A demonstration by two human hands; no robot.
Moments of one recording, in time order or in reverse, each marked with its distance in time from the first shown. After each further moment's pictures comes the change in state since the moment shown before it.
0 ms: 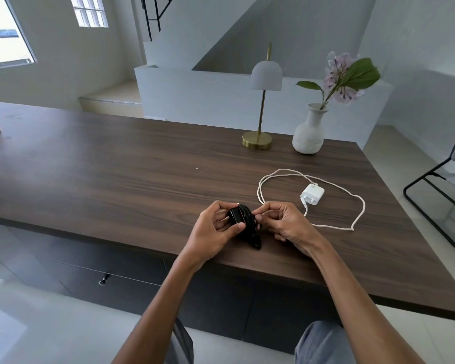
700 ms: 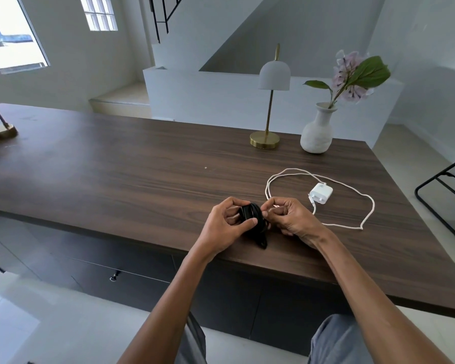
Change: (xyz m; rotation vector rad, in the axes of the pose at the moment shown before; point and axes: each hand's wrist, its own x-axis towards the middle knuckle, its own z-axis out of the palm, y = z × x) left_hand 0.002 0.011 0.002 0.038 -0.022 -0.003; right_hand 0.010 -0.001 -0.001 0.001 -0.072 -0.012
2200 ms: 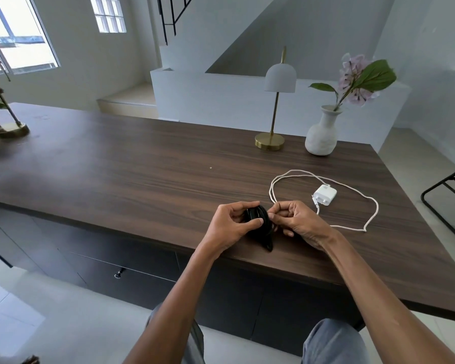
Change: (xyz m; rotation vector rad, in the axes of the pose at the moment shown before) left_hand -0.001 0.003 0.003 -0.010 -0.009 -0.013; right_hand -0.007 -0.006 -0.001 0.052 -0.036 0.054
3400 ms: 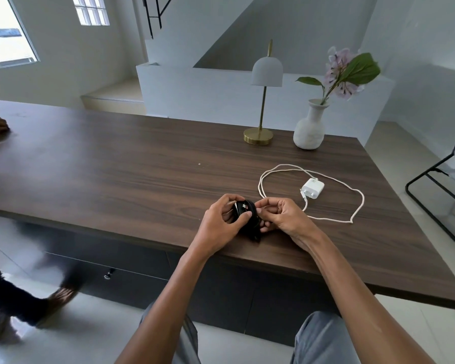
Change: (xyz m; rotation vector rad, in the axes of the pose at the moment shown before) left_hand 0.004 -0.020 0.004 0.156 0.082 0.103; right_hand -0.008 0.000 0.016 0.017 0.160 0.018
